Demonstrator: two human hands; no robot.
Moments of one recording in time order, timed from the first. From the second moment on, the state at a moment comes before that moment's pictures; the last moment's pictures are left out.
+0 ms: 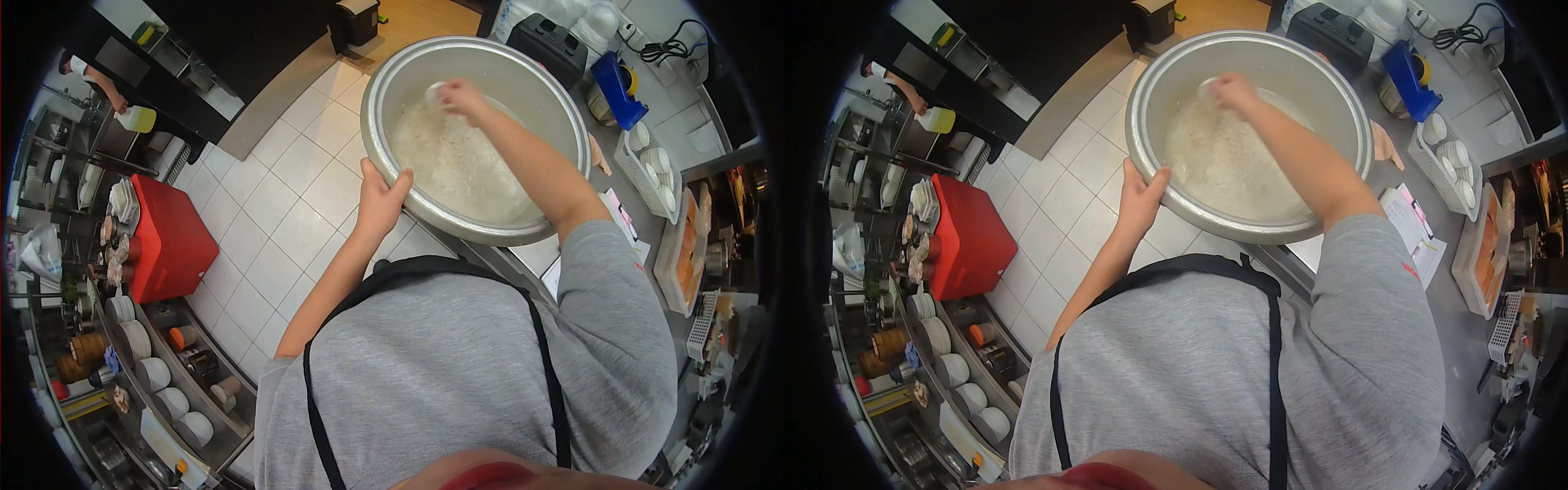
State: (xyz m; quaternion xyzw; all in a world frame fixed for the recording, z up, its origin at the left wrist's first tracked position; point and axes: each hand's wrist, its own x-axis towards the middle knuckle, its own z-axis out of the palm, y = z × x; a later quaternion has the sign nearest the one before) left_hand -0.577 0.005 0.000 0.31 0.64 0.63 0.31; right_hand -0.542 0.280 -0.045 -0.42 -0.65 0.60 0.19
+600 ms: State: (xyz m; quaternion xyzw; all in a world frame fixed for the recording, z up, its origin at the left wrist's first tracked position) left_hand -0.578 0.006 -0.001 0.32 0.62 0.64 0.31; right_hand -0.572 0.218 -0.060 -0.30 -0.71 0.64 0.04
